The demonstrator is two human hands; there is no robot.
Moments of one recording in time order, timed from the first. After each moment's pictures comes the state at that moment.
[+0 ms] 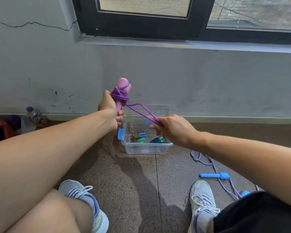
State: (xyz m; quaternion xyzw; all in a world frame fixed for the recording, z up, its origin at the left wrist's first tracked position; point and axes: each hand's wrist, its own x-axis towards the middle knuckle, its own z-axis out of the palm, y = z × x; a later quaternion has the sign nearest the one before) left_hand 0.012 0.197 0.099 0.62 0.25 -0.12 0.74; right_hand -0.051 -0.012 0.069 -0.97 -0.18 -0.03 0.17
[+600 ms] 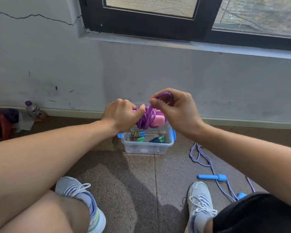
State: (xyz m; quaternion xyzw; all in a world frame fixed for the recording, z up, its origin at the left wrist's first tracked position) left_hand 0.001 0.207 0.075 0.94 -0.20 0.16 0.22; right_hand -0.060 0.020 0.121 -0.82 -0.13 -0.18 0.52
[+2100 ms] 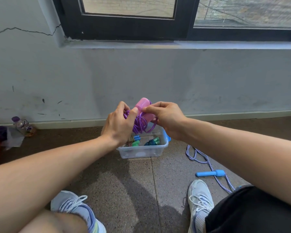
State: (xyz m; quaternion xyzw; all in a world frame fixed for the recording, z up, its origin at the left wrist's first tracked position) left_hand -0.018 0.175 0.072 0.89 -0.12 0.09 0.44; right_hand -0.038 0.015 0.102 -0.71 0.15 0.00 0.69
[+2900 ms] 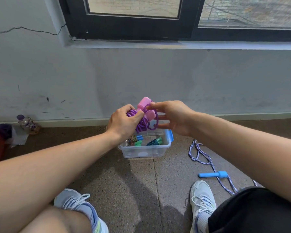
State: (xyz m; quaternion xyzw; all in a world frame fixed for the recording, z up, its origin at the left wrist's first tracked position) left_hand -0.011 0.173 0.071 0.87 -0.08 0.02 0.48; right_hand -0.040 0.007 0.123 -0.69 0.16 0.12 0.69
